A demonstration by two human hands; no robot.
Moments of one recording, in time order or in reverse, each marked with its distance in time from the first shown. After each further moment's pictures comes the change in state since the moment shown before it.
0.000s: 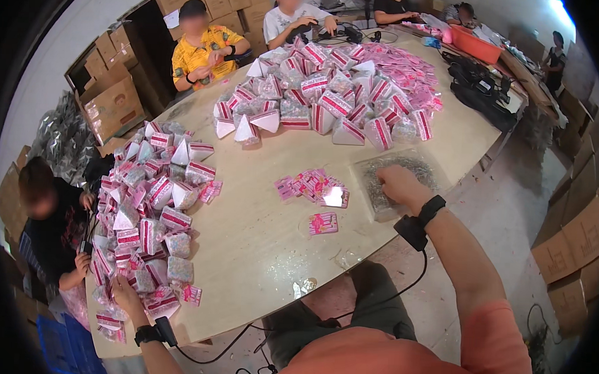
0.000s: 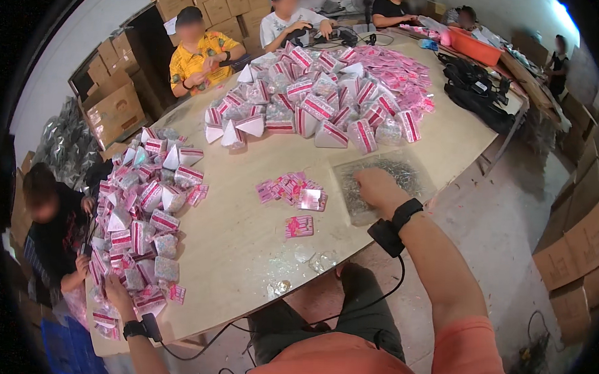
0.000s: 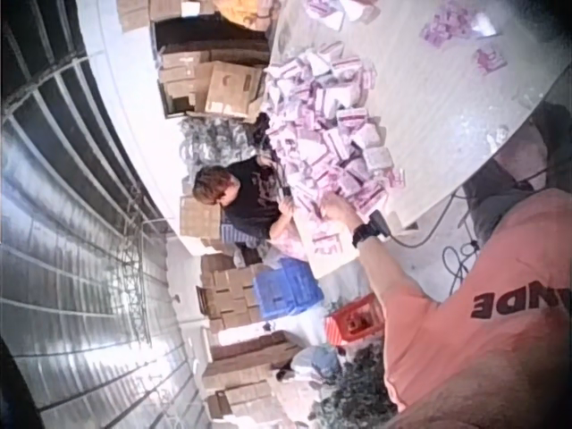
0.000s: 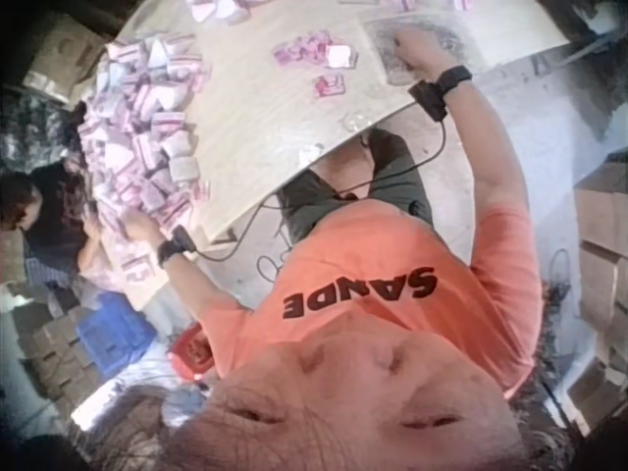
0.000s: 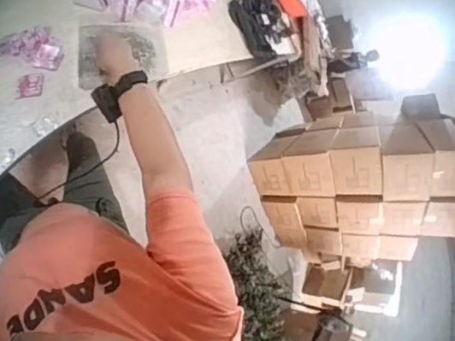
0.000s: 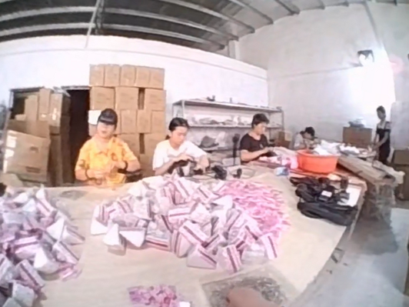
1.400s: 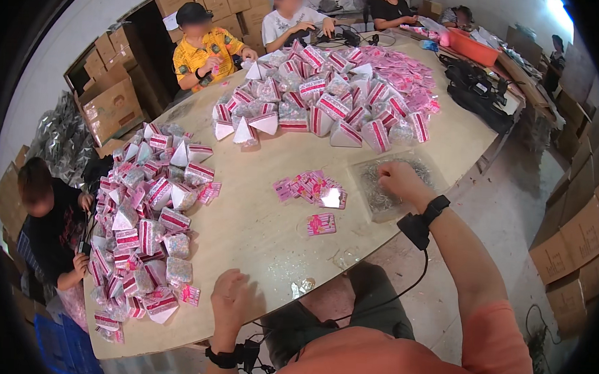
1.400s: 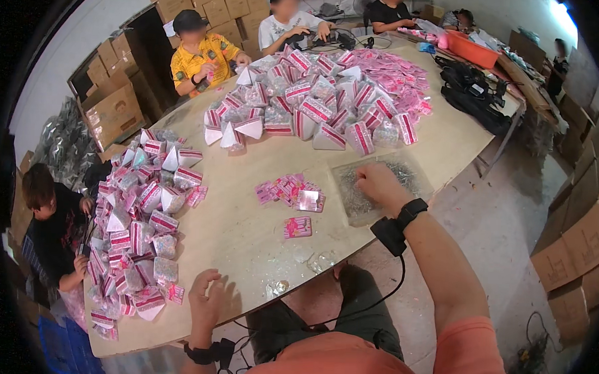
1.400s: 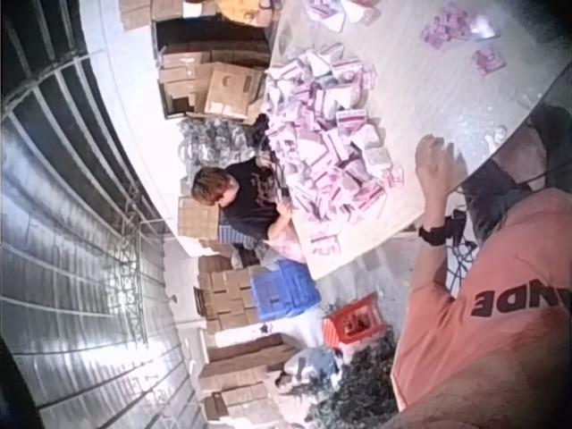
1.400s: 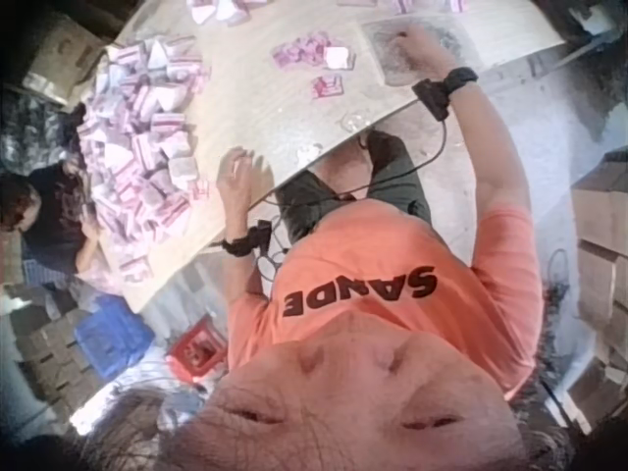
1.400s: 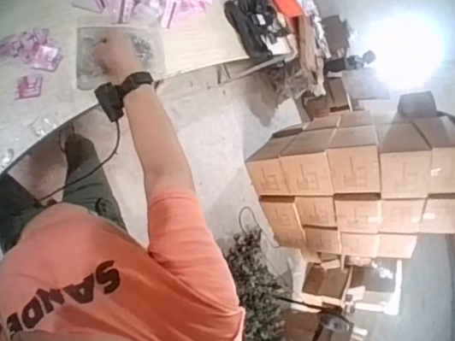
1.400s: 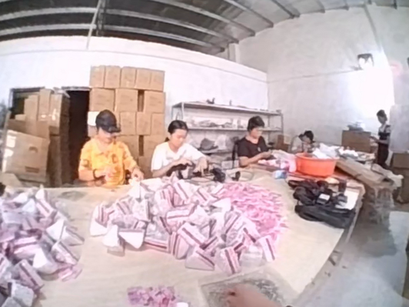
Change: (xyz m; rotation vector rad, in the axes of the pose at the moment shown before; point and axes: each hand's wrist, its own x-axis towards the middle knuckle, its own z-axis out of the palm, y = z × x) left_hand -0.172 0.229 0.017 -0.720 -0.593 0.274; right_hand -0.001 0.001 -0.018 0.295 0.066 0.031
